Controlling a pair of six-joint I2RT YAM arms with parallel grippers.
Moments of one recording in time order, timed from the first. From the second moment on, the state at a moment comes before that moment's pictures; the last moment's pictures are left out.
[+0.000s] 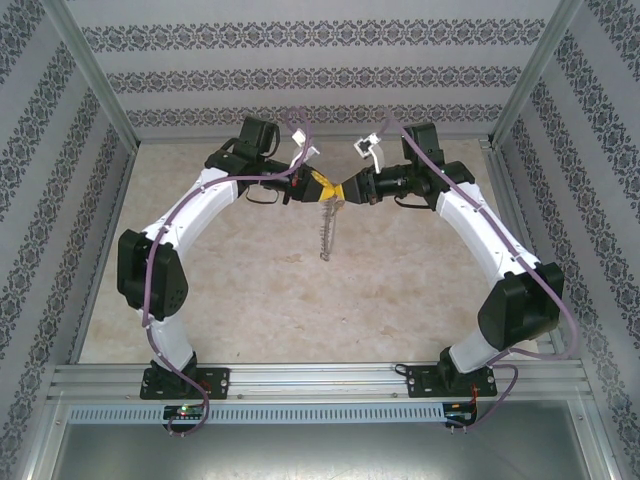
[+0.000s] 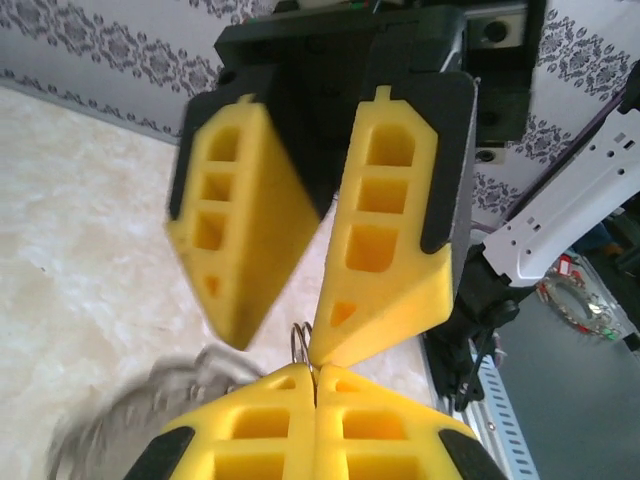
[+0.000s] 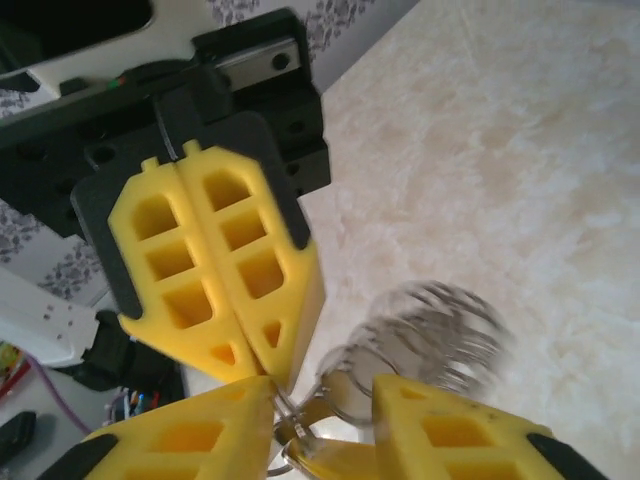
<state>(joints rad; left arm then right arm) -0.38 1.83 1.69 -0.58 1.18 0.30 0.29 1.57 1.46 -0.59 -0.96 0.03</state>
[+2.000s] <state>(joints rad) -0.41 1.82 1.66 -0.53 1.10 0.28 0.24 1.42 1.10 -0.13 -1.09 0.27</state>
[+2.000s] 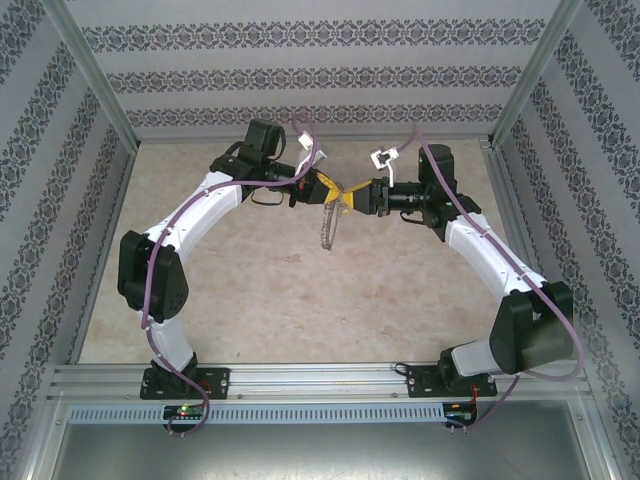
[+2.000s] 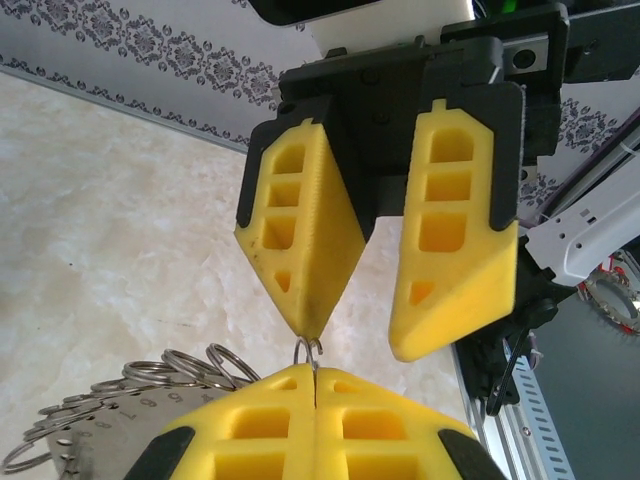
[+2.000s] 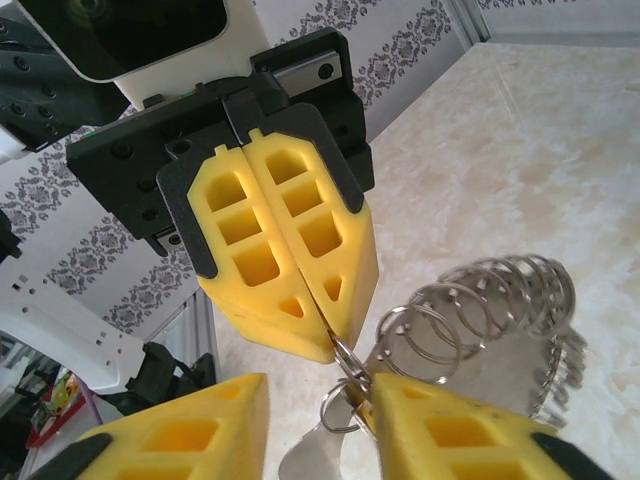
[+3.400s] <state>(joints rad) -0.41 1.82 1.66 -0.53 1.11 0.28 0.20 1.42 1.06 -0.03 -1.18 0.33</state>
